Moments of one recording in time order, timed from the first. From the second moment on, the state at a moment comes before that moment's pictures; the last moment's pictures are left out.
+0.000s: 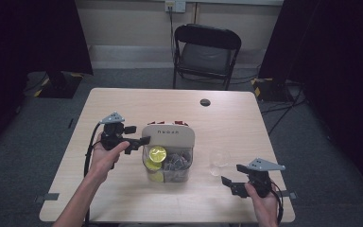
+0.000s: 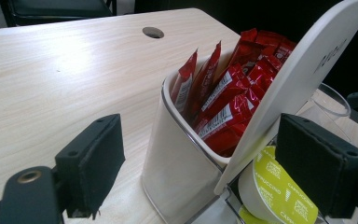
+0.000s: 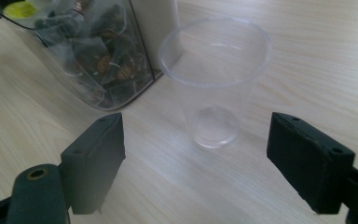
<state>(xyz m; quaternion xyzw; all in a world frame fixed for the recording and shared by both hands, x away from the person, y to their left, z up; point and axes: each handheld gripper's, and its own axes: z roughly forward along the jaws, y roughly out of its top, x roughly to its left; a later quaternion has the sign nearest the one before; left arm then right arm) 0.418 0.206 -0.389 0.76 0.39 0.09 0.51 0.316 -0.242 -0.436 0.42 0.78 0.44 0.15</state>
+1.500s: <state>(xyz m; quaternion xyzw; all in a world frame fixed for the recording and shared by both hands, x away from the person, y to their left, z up) 0.419 0.203 -0.391 0.76 0.39 0.08 0.51 0.359 -0.130 -0.390 0.27 0.81 0.51 0.09</state>
